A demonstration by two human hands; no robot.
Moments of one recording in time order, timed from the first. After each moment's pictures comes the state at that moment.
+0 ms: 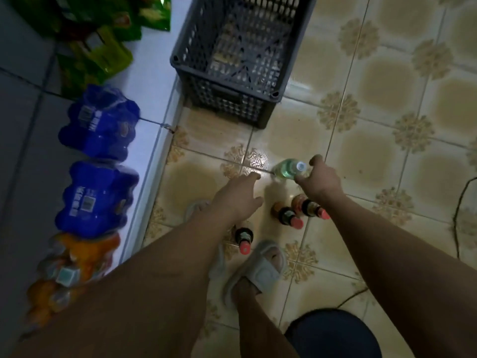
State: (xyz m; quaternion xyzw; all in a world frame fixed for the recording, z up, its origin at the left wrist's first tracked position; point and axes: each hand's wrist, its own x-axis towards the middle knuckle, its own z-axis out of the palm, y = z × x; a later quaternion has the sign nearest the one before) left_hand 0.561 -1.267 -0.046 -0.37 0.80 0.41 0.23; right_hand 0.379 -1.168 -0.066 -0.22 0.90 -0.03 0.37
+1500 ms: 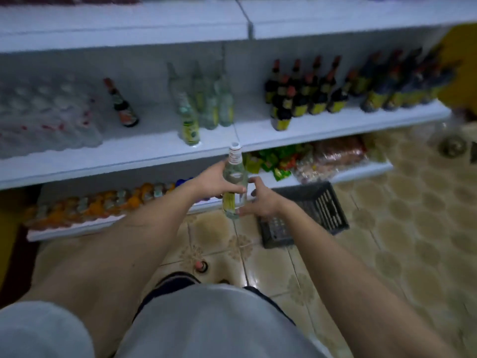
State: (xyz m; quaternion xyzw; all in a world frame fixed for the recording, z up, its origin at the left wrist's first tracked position) left_hand 0.564 -1.222 0.494 -0.66 0.50 0.47 -0.30; right_hand 0.384 -1.276 0.483 -0.73 0.46 0.07 0.50
